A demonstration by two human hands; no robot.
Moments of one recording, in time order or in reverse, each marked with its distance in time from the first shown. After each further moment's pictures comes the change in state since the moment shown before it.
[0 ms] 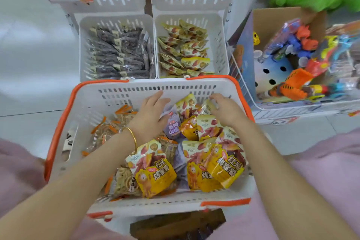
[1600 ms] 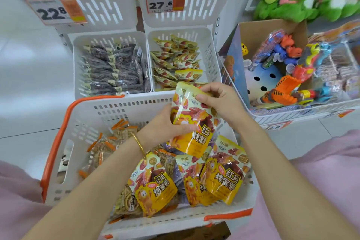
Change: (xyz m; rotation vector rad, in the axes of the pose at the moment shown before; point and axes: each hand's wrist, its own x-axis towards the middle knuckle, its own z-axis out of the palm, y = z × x) left_hand 0.018 0.039 -0.011 -0.766 -0.195 -0.142; right_hand -0.019 -0.040 -0.038 0.954 0.225 -0.234
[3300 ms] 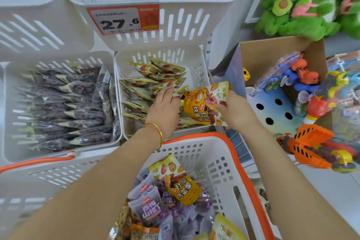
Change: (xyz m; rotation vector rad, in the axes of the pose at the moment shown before) left_hand 0.232 0.012 -0.014 1.025 0.303 0.319; right_hand 0.154 0.043 -0.072 -0.960 0.077 0.314
